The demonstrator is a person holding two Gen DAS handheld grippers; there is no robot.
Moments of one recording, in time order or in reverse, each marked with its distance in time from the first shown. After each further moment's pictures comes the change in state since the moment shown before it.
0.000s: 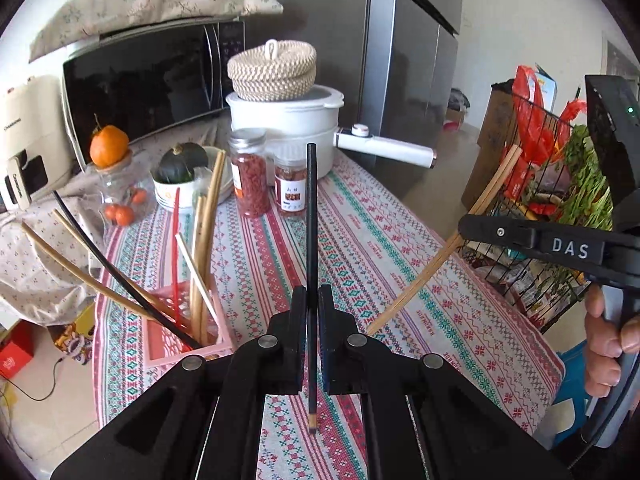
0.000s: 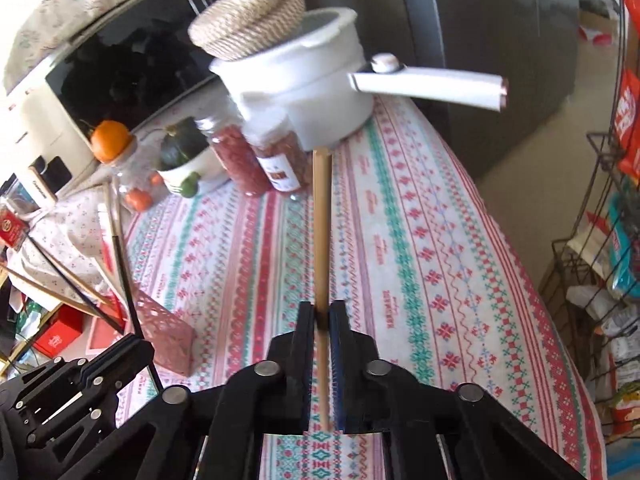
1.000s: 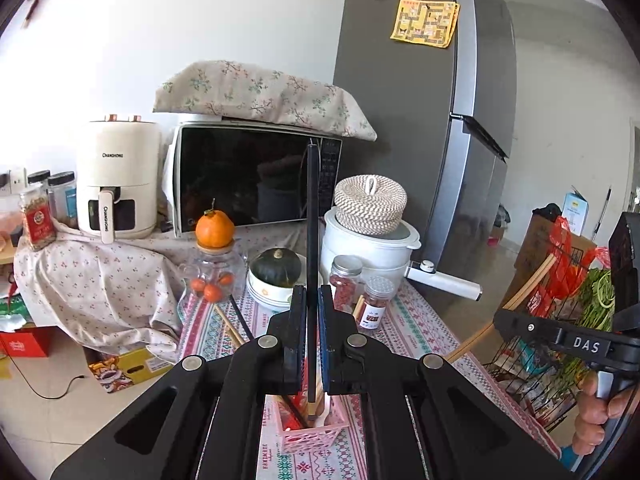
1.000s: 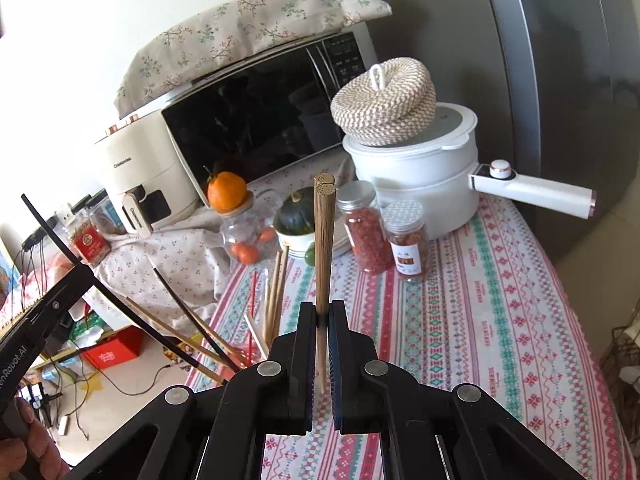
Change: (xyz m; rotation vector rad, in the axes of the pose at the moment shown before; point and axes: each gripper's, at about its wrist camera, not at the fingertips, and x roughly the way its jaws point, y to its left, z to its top) left arm -0.097 0.097 0.022 -0.190 -0.353 0.143; right arm -0.048 0.086 0.015 -0.125 -0.195 0.189
